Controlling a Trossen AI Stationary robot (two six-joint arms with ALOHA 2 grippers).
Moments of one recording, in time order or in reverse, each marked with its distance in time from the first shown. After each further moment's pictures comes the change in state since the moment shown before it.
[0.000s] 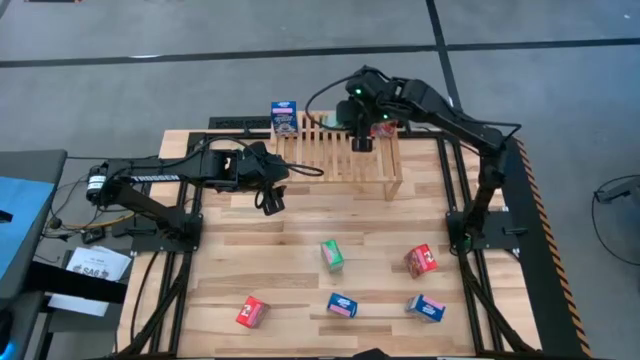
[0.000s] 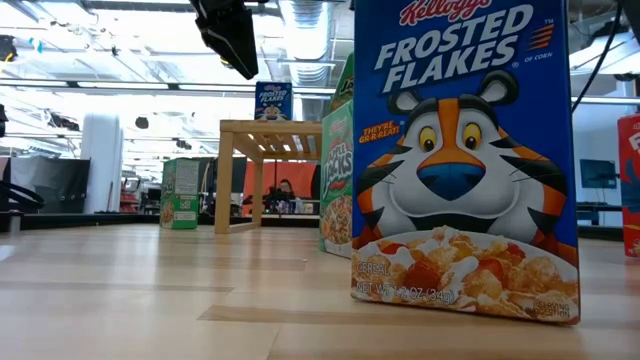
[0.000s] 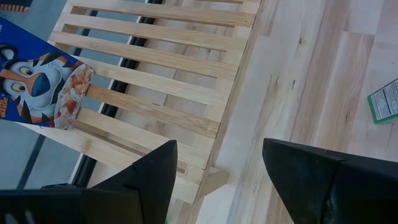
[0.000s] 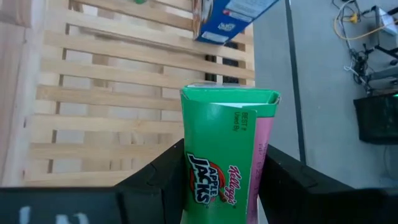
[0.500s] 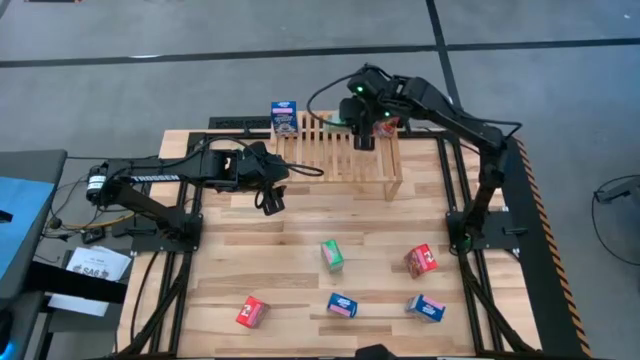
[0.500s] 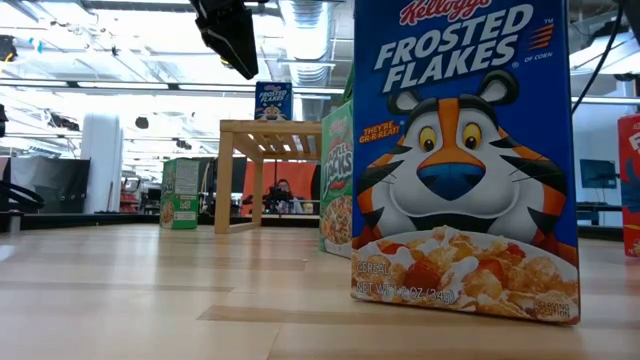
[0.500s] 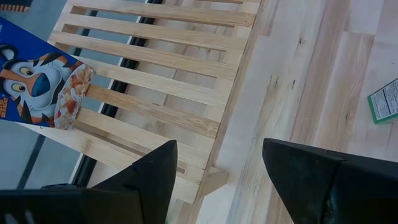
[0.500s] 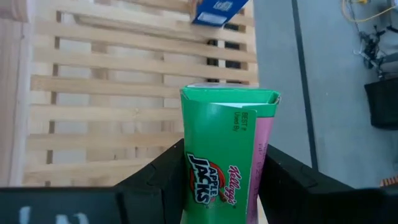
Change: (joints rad) left arm 0.000 0.000 0.000 0.000 0.000 0.000; right arm -0.028 -0.001 -0.015 -0.026 -0.011 0.033
